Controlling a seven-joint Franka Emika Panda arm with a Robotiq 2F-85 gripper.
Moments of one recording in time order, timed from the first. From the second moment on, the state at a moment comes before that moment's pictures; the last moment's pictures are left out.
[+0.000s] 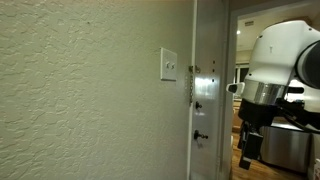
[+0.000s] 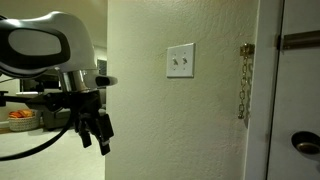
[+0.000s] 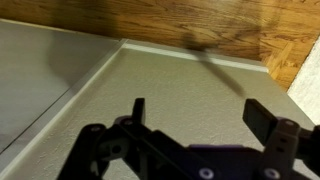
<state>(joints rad) 0.03 -0.51 0.05 -2.64 -0.08 2.34 -0.10</state>
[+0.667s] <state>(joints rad) 0.03 -0.51 0.05 -2.64 -0.08 2.34 -0.10</state>
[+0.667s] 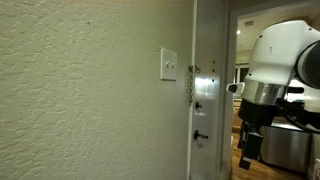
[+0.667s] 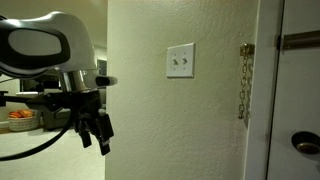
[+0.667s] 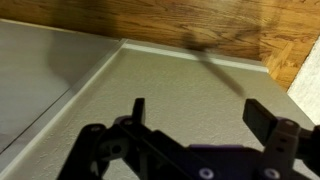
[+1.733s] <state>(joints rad) 0.02 -0.44 0.02 -2.48 -0.08 2.34 -0.10</state>
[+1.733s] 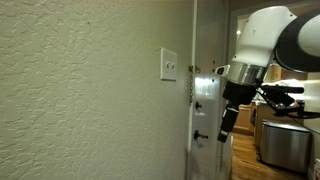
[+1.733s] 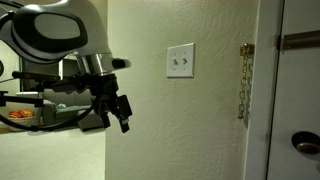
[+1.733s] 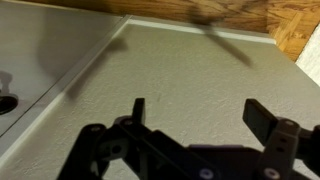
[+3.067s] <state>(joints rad) 0.01 -0.24 -0.03 -2.04 -0.08 2.34 -0.11</state>
